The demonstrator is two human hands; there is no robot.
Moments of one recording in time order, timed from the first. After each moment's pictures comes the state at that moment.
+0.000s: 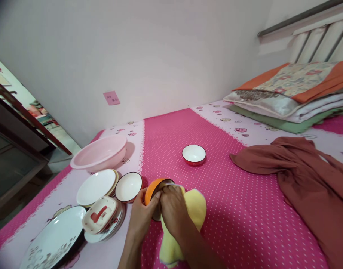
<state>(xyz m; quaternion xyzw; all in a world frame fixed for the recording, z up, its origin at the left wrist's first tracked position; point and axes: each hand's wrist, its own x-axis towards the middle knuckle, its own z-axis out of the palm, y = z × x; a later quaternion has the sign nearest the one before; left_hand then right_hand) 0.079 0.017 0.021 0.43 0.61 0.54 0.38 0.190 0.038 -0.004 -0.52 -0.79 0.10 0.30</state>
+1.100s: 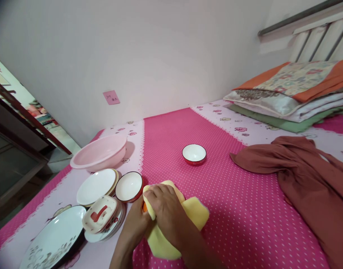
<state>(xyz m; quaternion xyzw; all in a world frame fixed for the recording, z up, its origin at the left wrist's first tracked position) 0.061 0.000 0.039 0.55 0.59 0.45 0.38 0.200 0.011 0.039 -0.37 -0.83 0.20 0.36</state>
